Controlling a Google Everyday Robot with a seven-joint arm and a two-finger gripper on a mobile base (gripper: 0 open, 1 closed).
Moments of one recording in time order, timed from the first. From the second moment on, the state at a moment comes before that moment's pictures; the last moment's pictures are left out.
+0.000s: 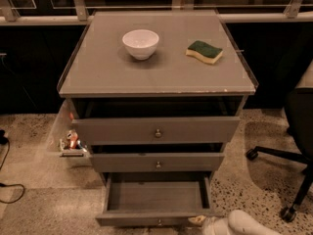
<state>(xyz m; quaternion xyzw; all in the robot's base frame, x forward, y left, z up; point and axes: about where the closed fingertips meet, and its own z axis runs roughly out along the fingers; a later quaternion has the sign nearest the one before) 0.406 -0.184 0.169 -0.56 0.74 0.23 0.29</state>
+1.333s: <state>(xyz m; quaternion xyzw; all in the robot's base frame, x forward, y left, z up) 0.533 -0.181 0.172 -0.61 0.70 0.14 0.33</state>
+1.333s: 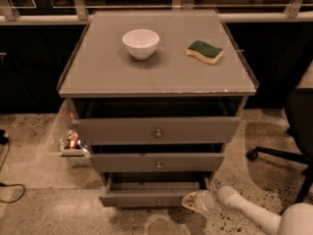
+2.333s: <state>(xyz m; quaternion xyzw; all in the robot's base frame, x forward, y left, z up) 0.533 -0.181 0.172 -0.61 0.70 0.14 0.33</state>
